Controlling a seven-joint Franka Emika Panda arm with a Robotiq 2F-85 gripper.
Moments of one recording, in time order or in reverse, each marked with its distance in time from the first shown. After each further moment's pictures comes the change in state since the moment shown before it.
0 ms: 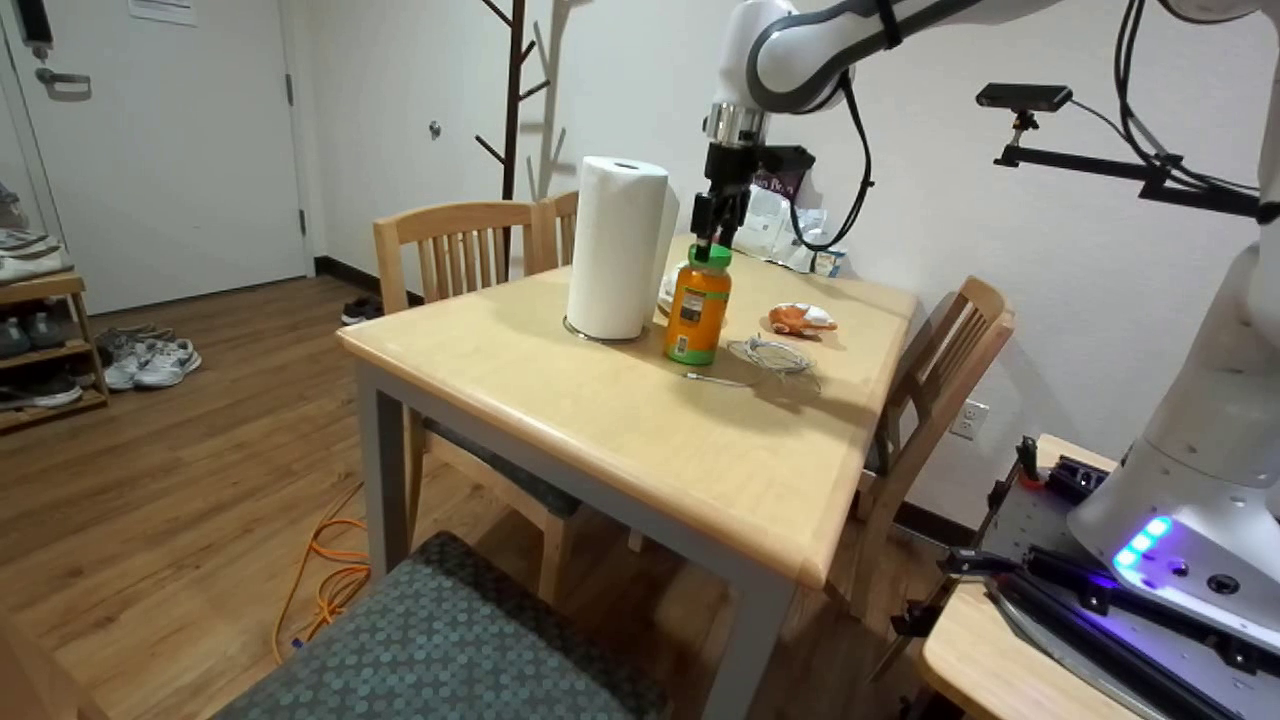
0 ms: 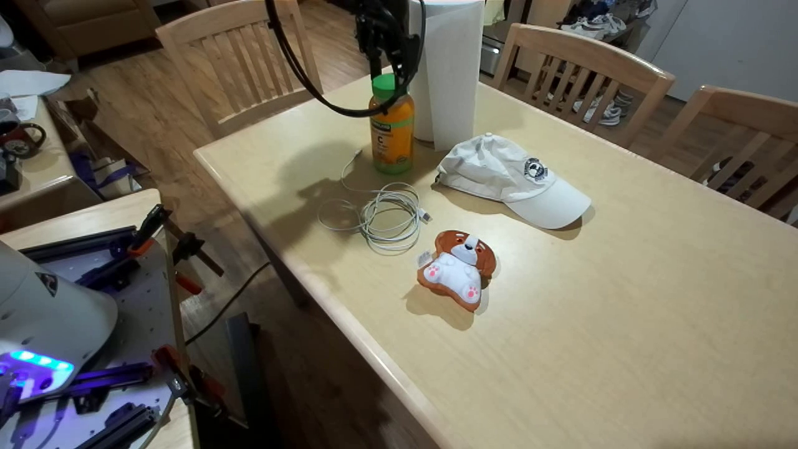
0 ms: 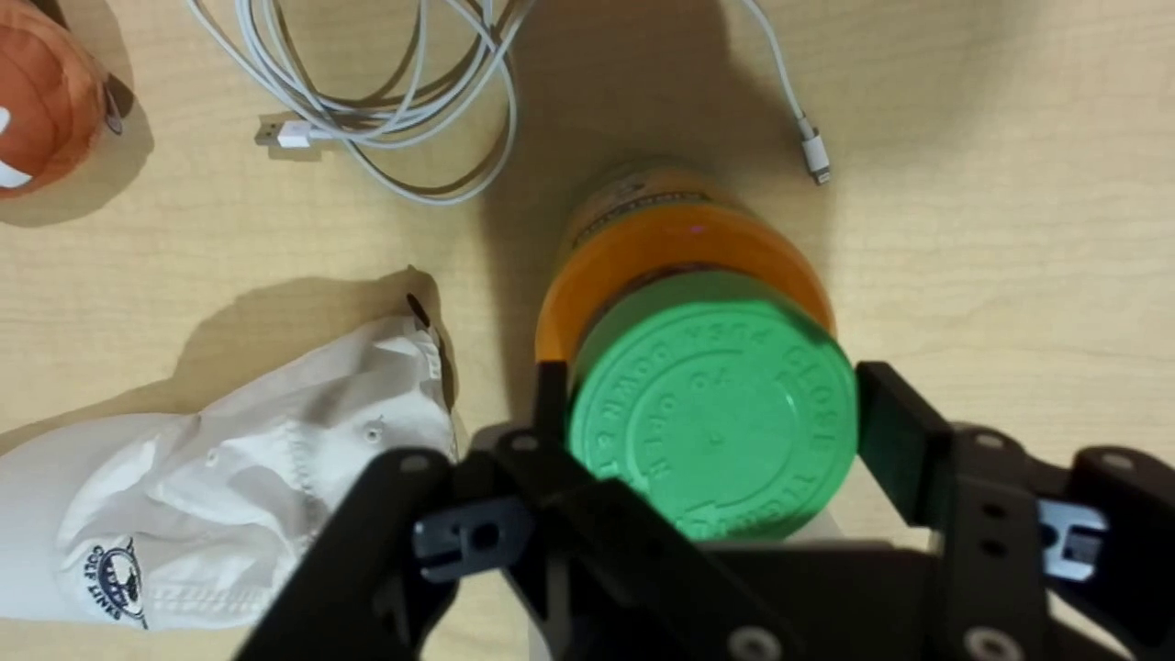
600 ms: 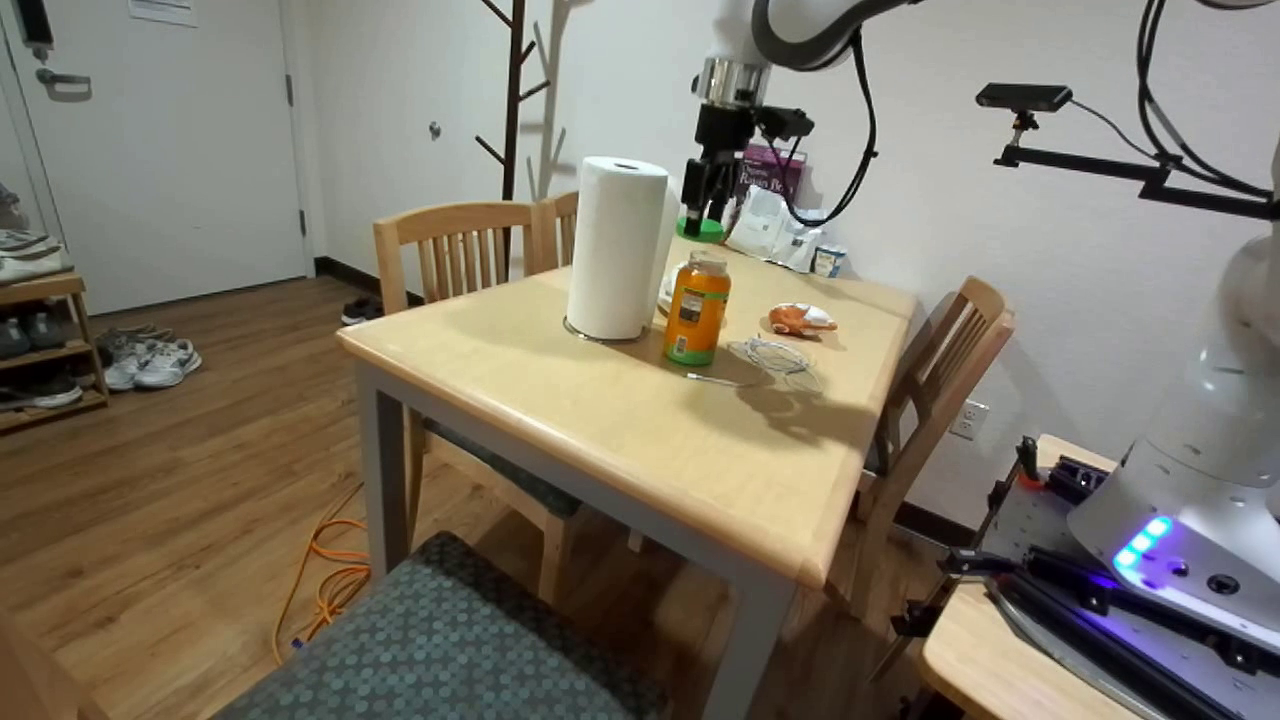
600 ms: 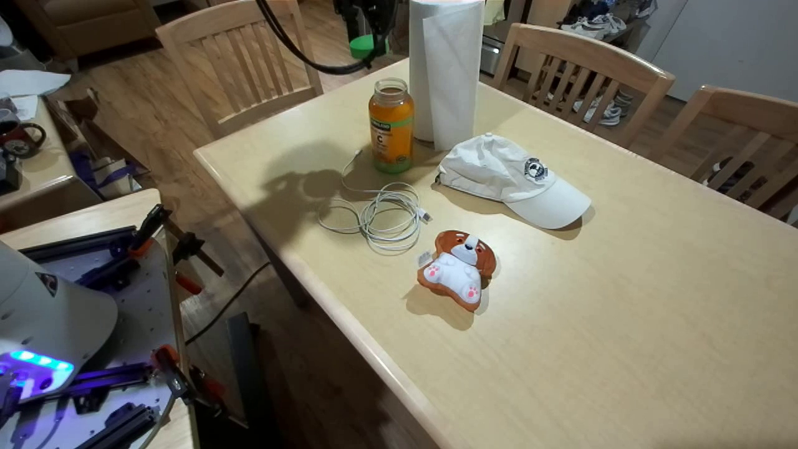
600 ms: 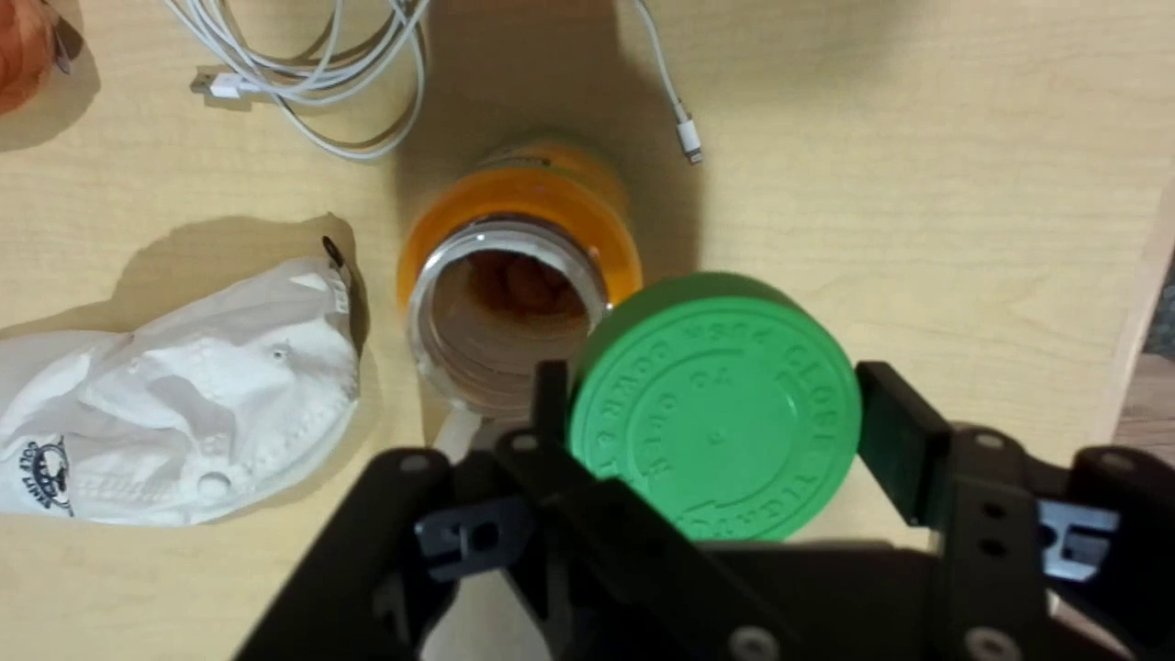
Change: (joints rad) arm 0.056 -0.068 0.044 0.025 -0.010 -0.067 0.027
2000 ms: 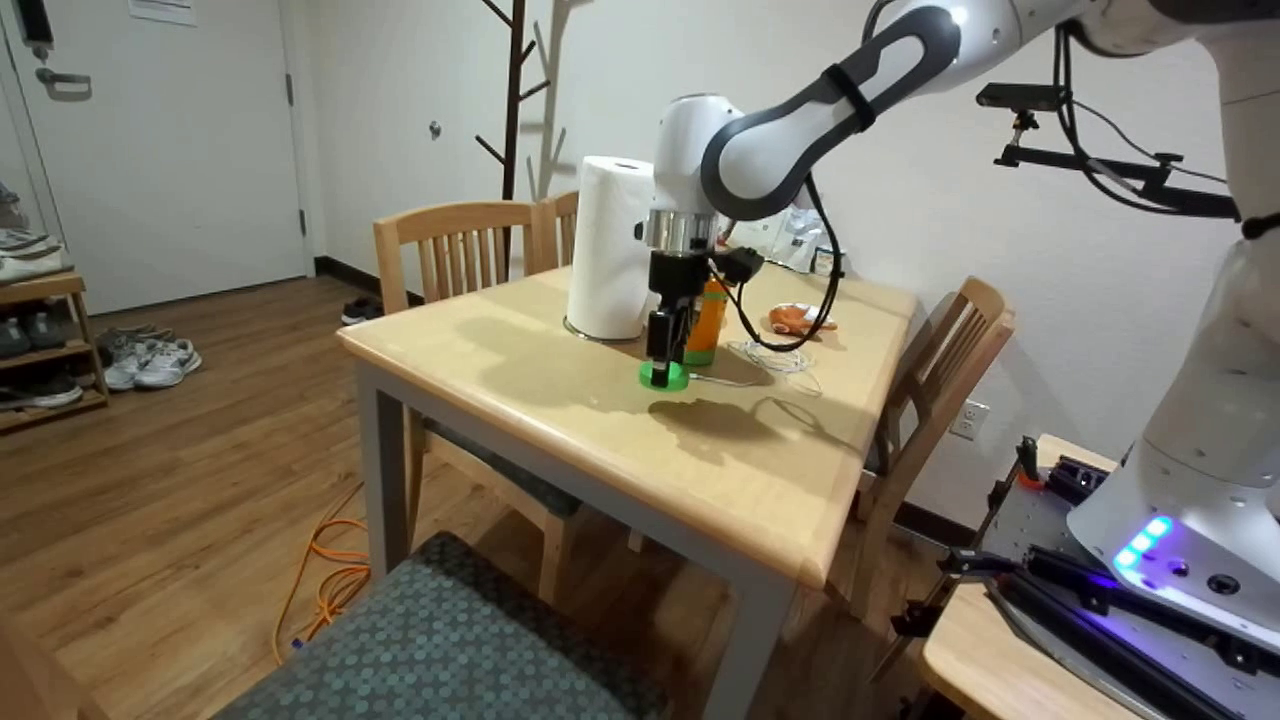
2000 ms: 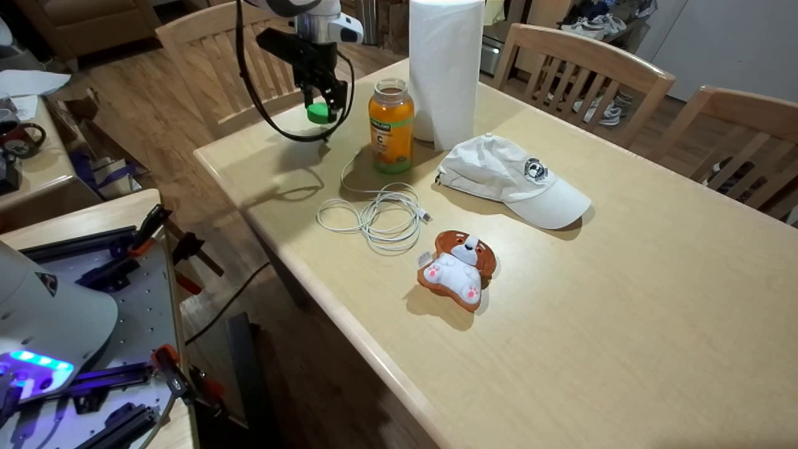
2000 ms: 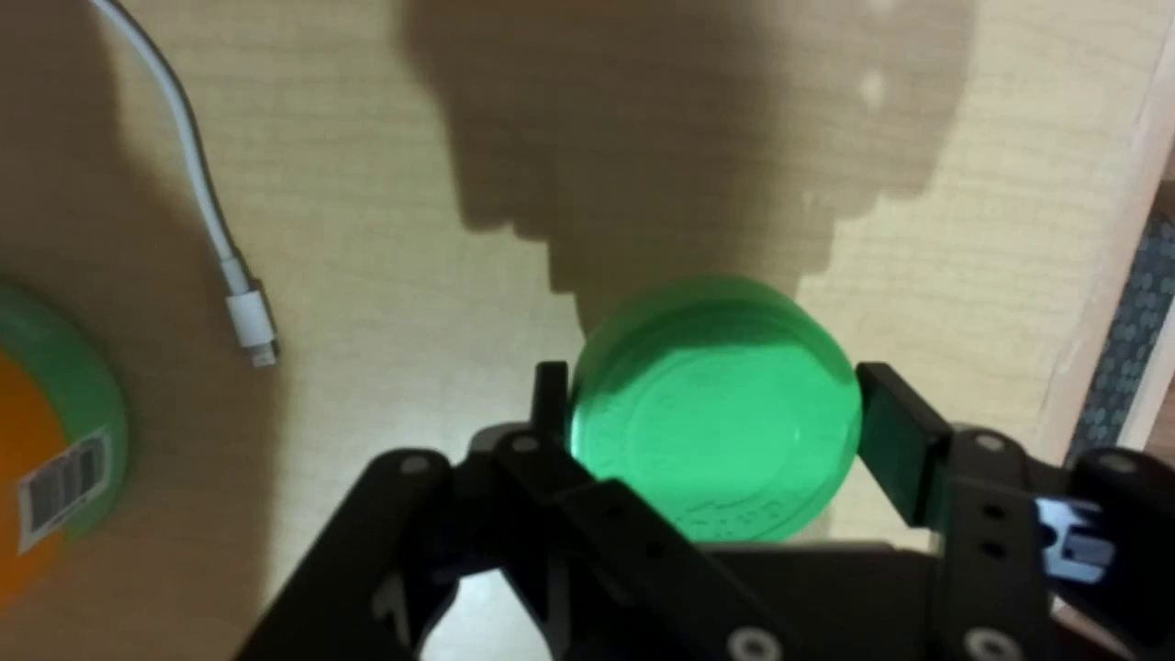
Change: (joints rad) arm 0.065 0.258 0.128 -0.092 0.069 0.207 -0.052
